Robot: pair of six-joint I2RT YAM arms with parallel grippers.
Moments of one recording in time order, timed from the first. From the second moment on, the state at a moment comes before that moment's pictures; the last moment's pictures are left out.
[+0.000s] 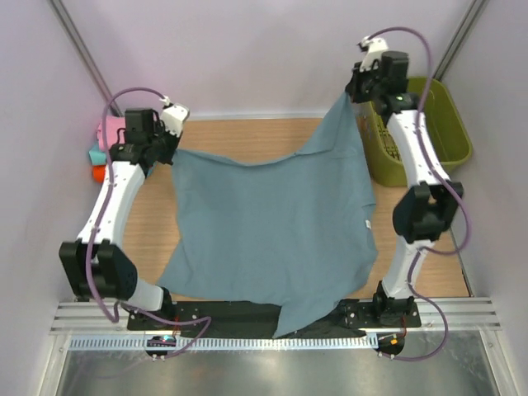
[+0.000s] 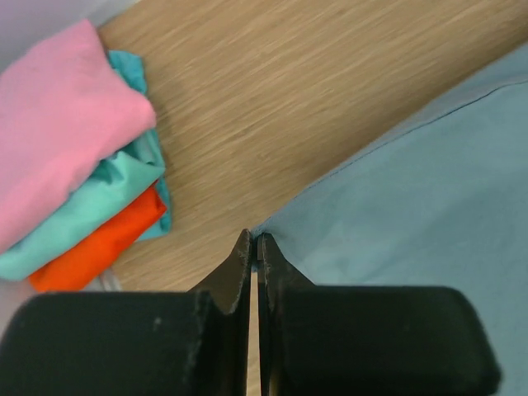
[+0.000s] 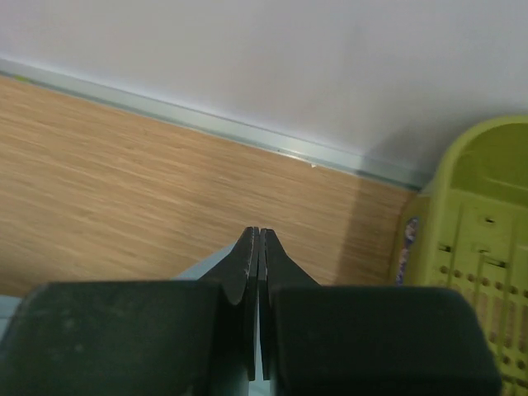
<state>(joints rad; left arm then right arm) -0.04 1.44 1.42 -0.62 0.16 0.44 0.06 1.87 1.98 -0.41 -0.25 -0.06</state>
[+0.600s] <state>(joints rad) -0.04 1.85 1.53 -0.32 0.07 0.44 0.18 2.42 2.42 -0.34 -0.10 -0.16</state>
